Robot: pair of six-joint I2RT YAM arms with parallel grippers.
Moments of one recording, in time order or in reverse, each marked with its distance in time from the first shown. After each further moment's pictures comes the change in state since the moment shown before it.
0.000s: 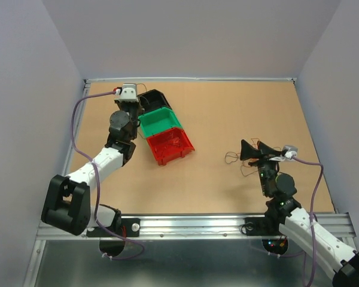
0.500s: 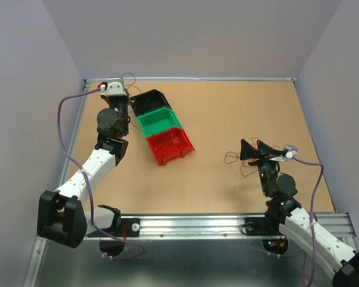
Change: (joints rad) left arm 0.059 -0.071 0.051 -0.053 0.002 0.013; right arm 0.000 -0.023 0.000 0.027 -0.020 -0.005
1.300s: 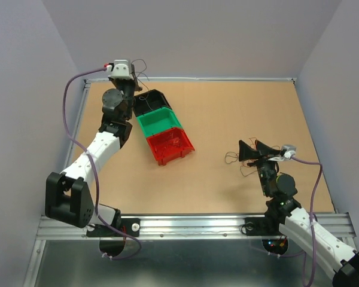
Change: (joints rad) left arm 0.001 0.129 0.257 -0.106 0.108 -0.084; right arm 0.000 0.012 0.000 0.001 -0.042 -0.008
